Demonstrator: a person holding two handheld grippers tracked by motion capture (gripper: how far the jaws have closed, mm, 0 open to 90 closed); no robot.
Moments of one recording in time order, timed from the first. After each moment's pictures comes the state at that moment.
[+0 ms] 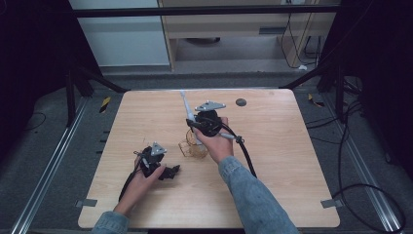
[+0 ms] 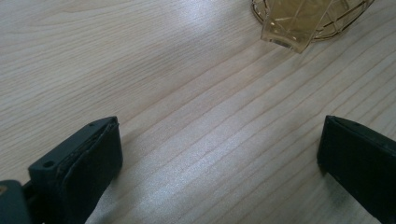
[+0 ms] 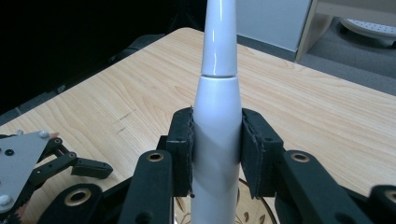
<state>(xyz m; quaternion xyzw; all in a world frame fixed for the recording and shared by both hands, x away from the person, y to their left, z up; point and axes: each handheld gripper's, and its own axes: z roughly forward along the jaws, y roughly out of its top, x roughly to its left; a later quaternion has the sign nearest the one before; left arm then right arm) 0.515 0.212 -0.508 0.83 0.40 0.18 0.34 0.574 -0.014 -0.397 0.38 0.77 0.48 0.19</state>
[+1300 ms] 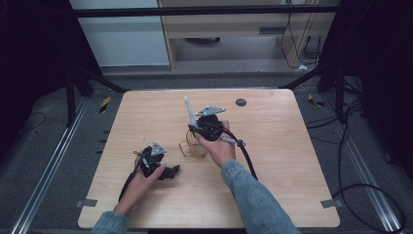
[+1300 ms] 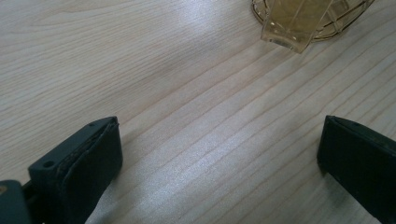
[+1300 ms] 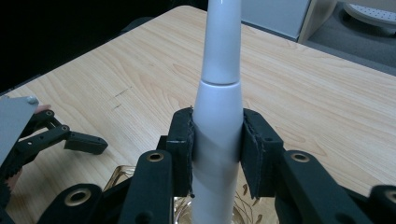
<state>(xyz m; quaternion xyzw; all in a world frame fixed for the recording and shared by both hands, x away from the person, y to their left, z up) 0.515 0.212 -0.508 0.83 0.40 0.18 0.34 0.569 -0.016 -0.410 0.37 0.79 0.46 0.18</state>
